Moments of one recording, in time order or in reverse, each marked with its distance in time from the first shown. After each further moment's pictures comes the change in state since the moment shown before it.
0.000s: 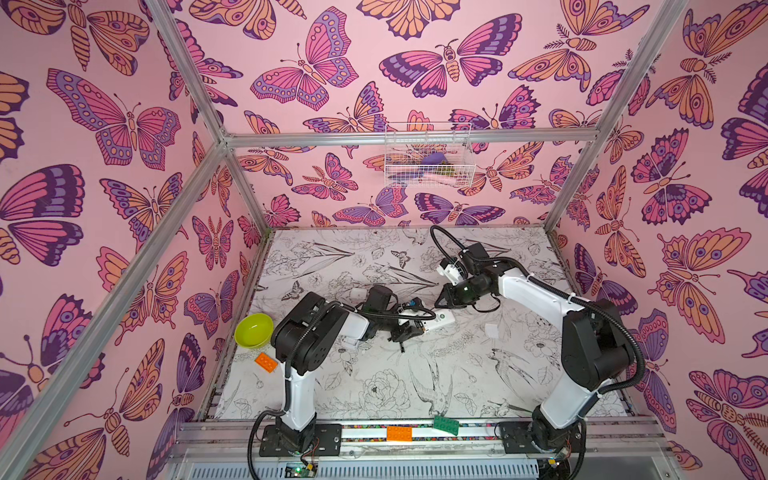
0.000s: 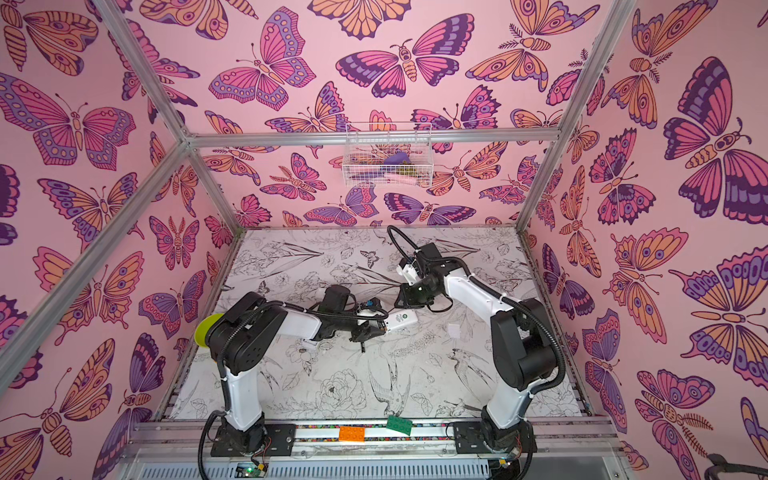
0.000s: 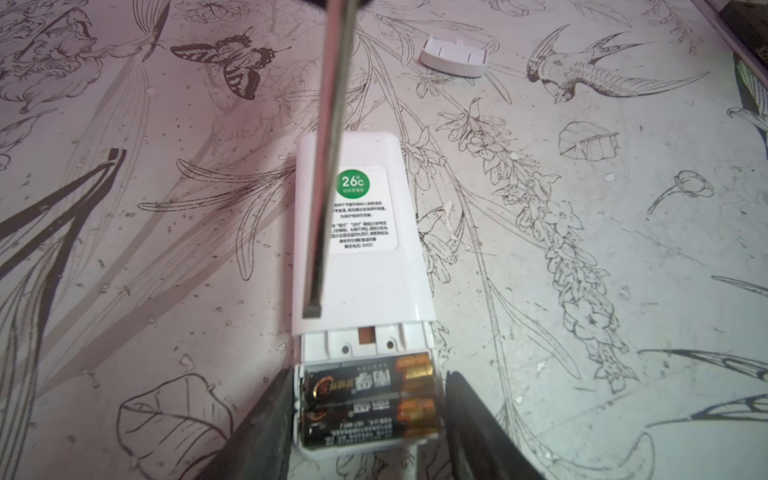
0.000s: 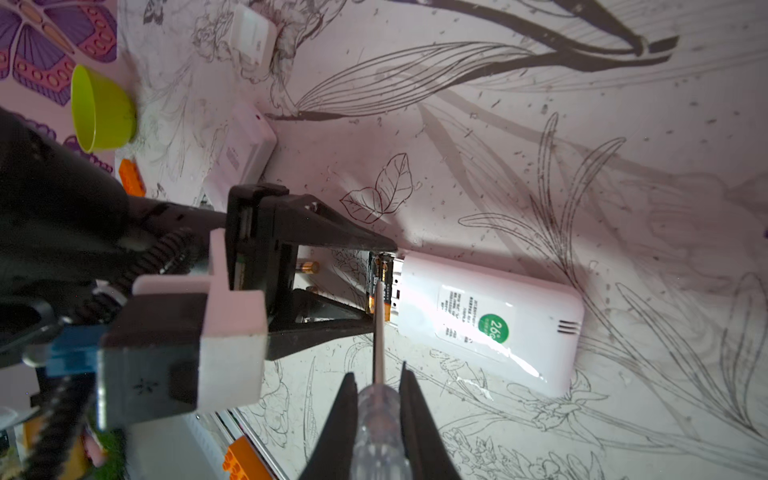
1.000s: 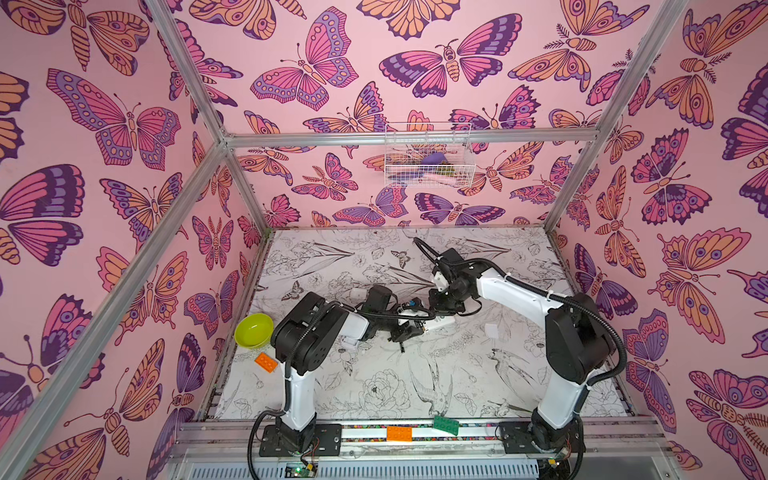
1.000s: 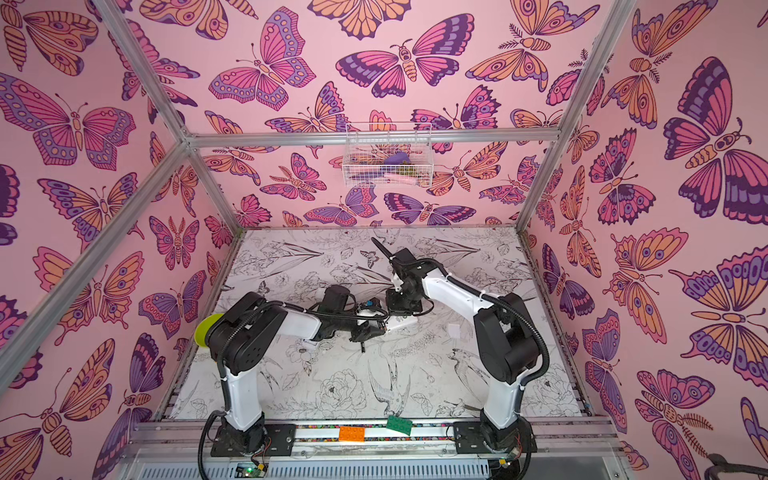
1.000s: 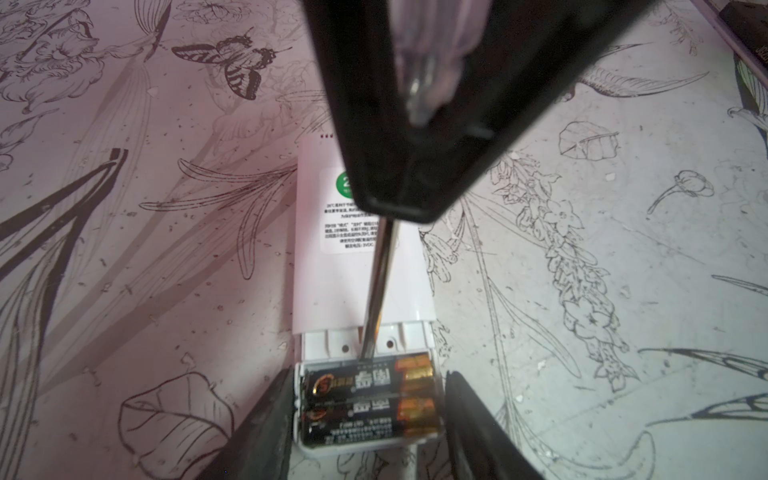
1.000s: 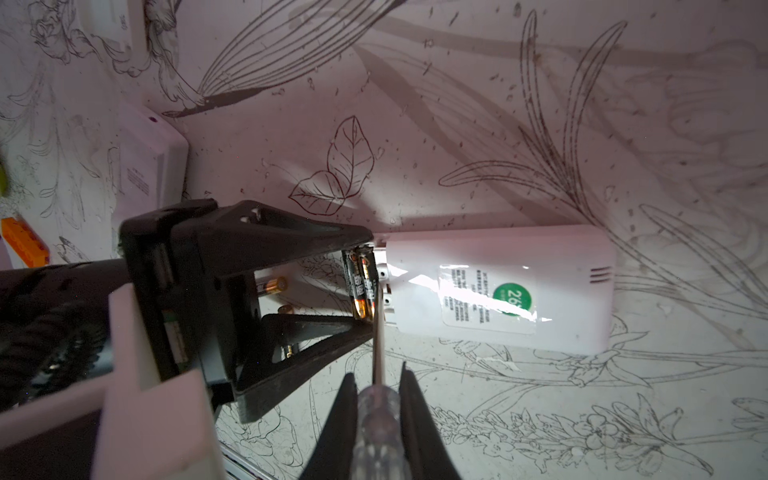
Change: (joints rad) left arm -0.001 0.000 -0.004 0.006 0.000 0.001; right arm 0.150 0.089 0.079 -0.100 0.221 0.257
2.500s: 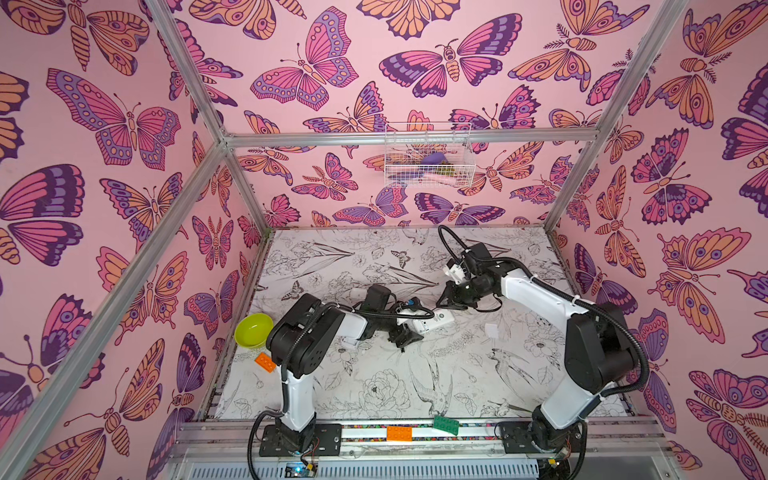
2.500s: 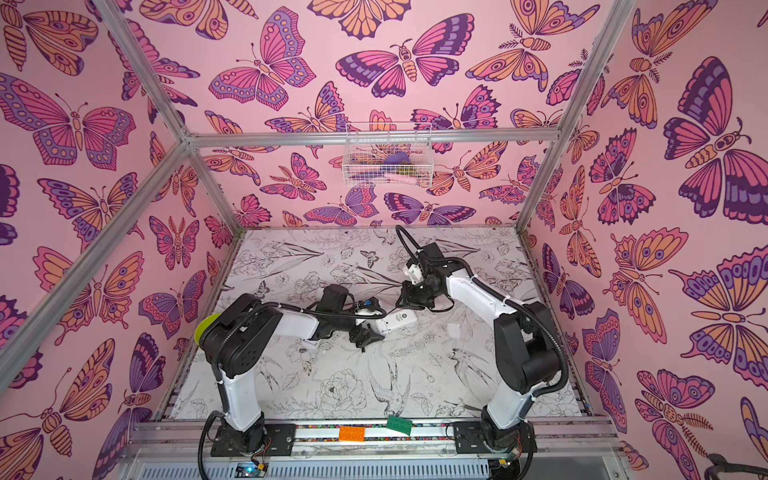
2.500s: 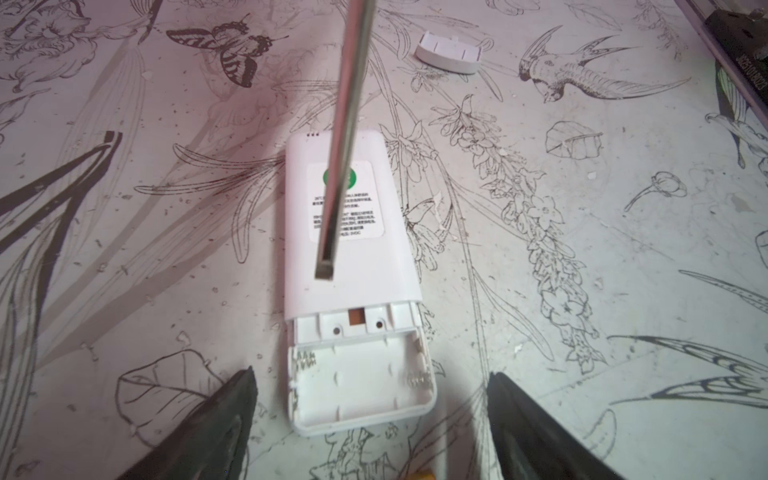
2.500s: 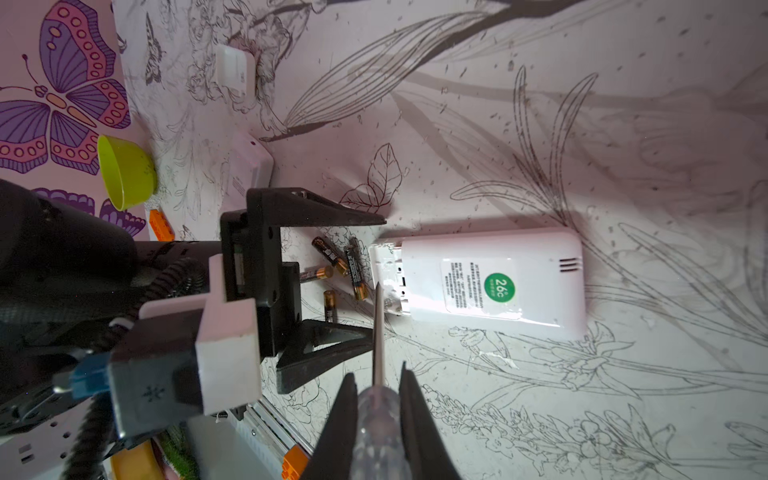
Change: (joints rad) left arm 0.011 -0.045 0.013 -0.091 0.004 -0.026; right arm -0.171 -0.134 -0.117 0.104 -0.237 -0.090
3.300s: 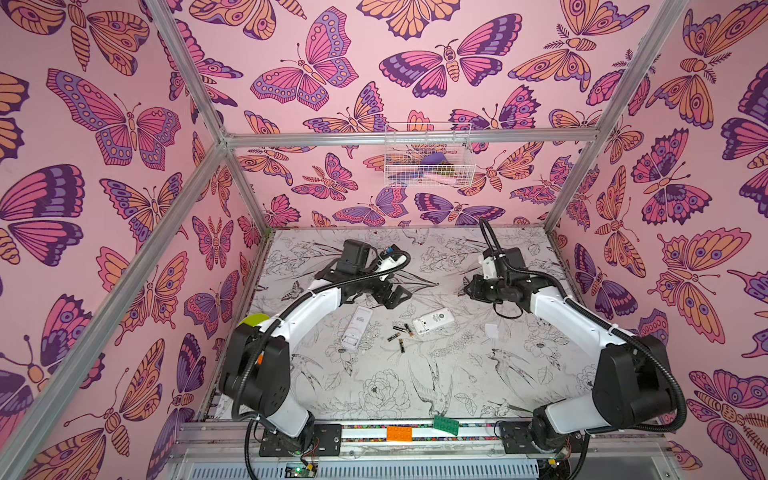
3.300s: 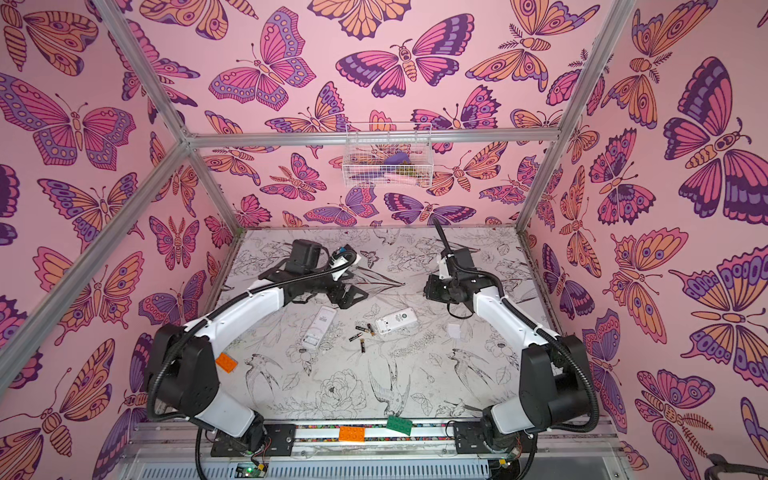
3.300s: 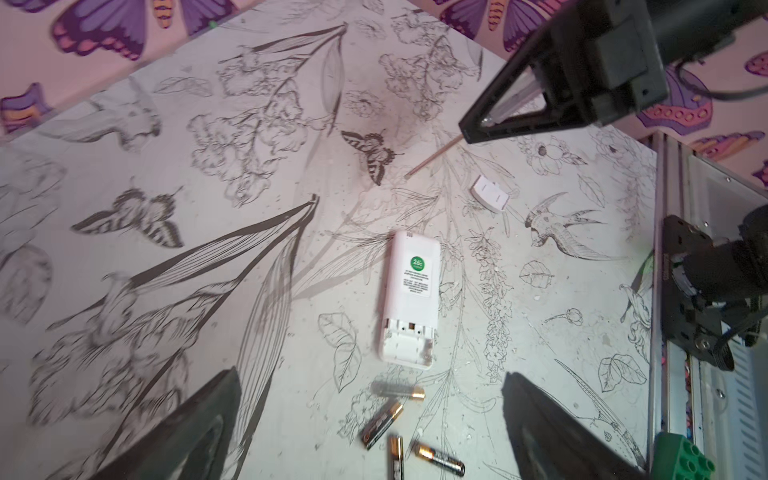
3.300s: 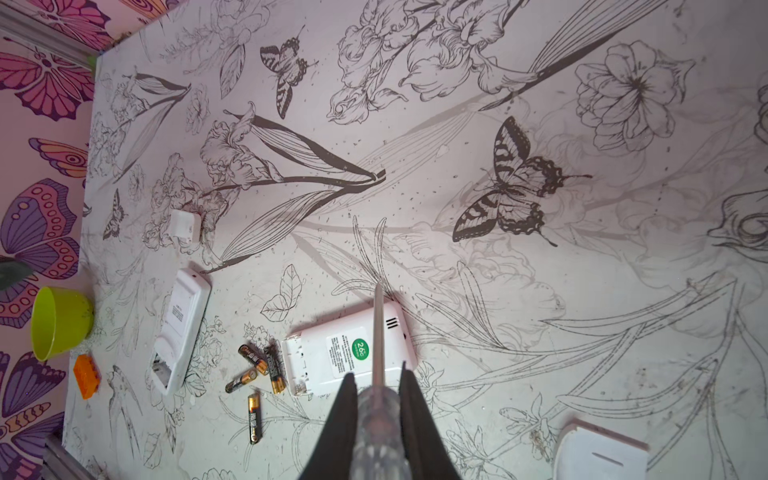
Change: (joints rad) left arm 0.161 -0.370 0.338 -0.711 -0.114 -0.206; right arm -0.127 -0.234 -0.265 0.314 0.266 0.066
